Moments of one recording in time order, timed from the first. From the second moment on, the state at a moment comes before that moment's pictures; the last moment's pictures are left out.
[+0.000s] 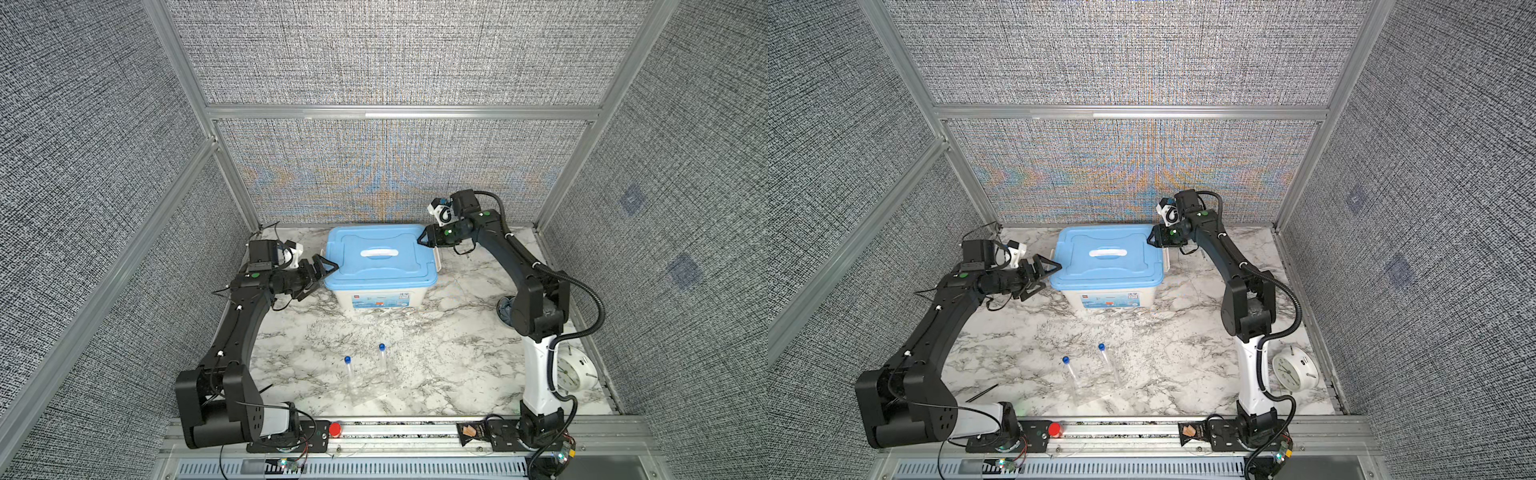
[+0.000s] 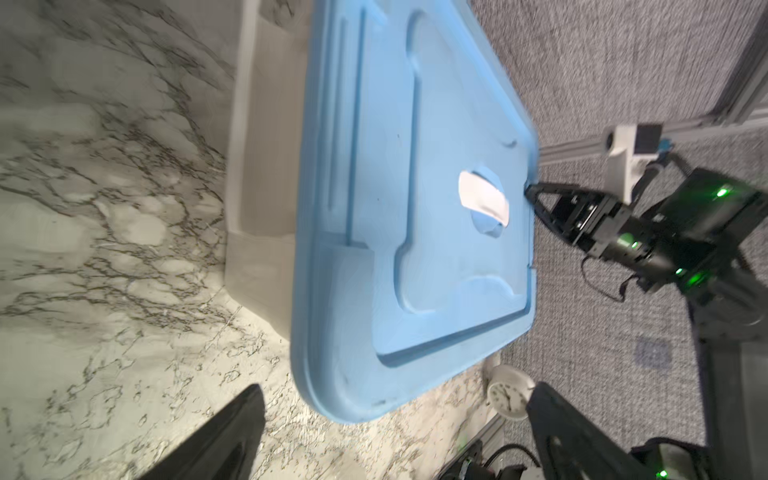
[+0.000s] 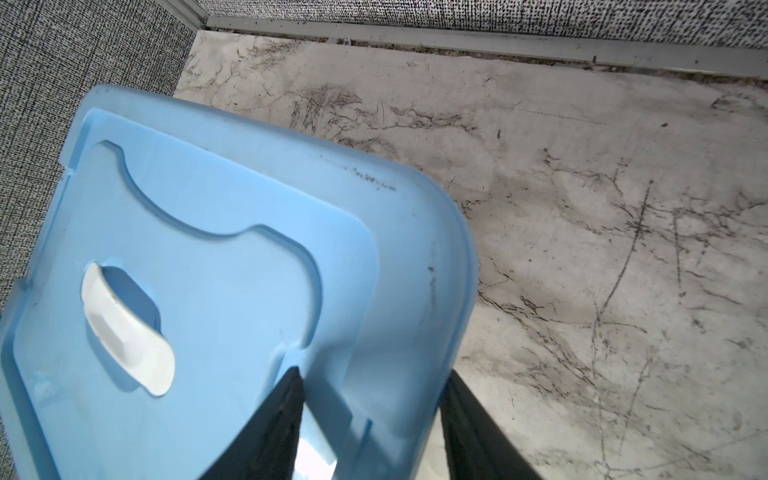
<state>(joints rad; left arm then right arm) 0.08 1.36 1.08 -0.58 0.79 -0.56 0.30 2.18 2.09 -0.84 -0.44 0.10</state>
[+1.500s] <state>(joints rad) 0.06 1.85 1.42 -0.41 0.91 -0.44 0.23 1.94 1.60 -0.54 -0.69 0.58</state>
